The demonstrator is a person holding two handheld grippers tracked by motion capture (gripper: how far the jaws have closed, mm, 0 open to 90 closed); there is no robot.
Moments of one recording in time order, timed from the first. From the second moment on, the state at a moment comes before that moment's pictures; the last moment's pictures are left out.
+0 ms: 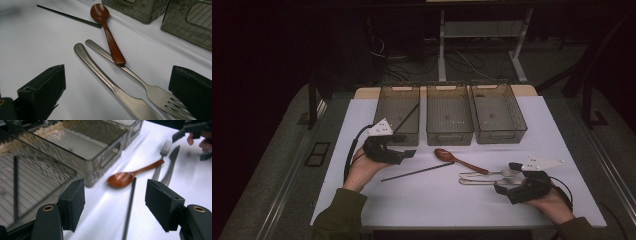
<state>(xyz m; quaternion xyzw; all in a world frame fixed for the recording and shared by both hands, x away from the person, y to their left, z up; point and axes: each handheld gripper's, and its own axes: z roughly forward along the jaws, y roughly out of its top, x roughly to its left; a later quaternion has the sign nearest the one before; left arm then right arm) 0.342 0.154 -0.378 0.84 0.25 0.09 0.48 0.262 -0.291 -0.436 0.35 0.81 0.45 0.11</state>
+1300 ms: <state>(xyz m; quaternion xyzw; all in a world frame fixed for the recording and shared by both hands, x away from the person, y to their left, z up) 0.331 0.157 -0.447 0.88 0.21 0.03 0.42 0.262 -0.291 -0.436 0.35 0.82 0.45 0.11</state>
